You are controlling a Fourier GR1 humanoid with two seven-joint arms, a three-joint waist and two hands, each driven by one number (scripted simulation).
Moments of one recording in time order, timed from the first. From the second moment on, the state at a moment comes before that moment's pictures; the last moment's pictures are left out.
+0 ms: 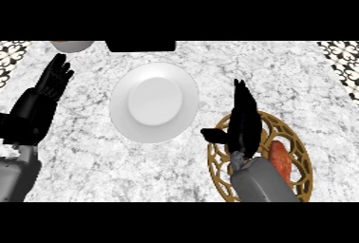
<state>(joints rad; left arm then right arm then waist) -0.25 0.46 -0.07 -1.58 0.21 0.10 0.07 -0.35 -0.04 0.41 -1.39 0.99 -0.50 0.81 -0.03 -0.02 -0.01</state>
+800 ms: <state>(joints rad) -0.26 0.44 -0.06 -1.58 0.21 0.09 0.08 -0.42 -0.01 0.39 -1.55 0.91 0.10 1.19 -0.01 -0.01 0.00</state>
